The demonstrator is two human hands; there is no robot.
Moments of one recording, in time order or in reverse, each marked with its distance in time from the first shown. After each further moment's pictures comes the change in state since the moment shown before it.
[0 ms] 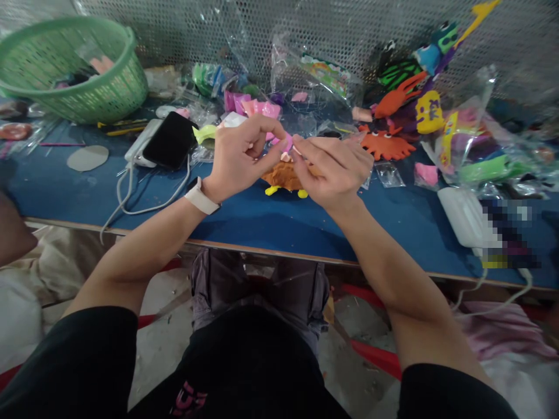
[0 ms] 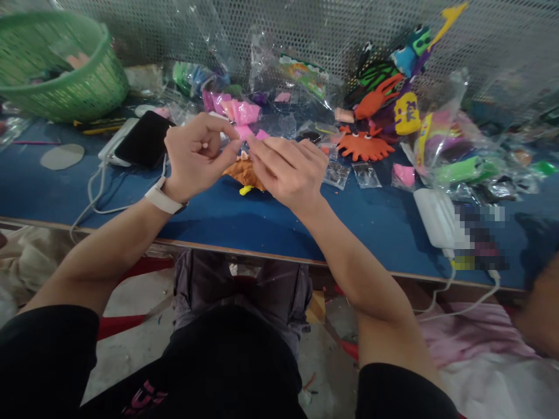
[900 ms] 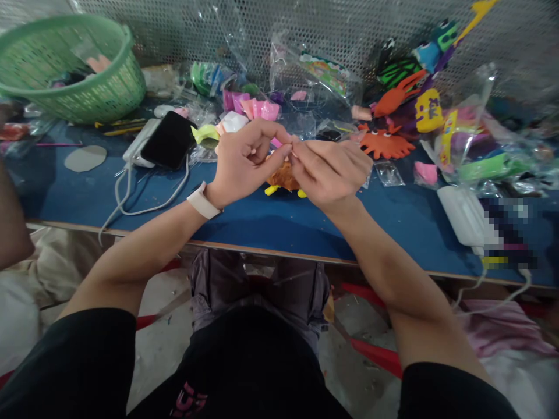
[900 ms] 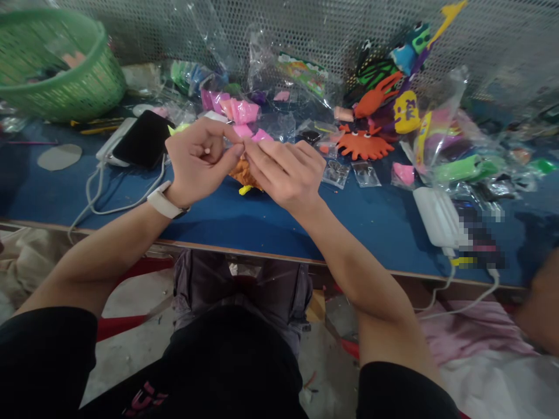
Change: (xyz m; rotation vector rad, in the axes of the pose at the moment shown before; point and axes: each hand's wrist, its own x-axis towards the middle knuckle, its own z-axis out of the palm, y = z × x) left_hand -0.006 0.007 0.010 -0.039 0.045 0.014; right_hand -0.003 0.001 0.004 -0.018 0.003 -0.029
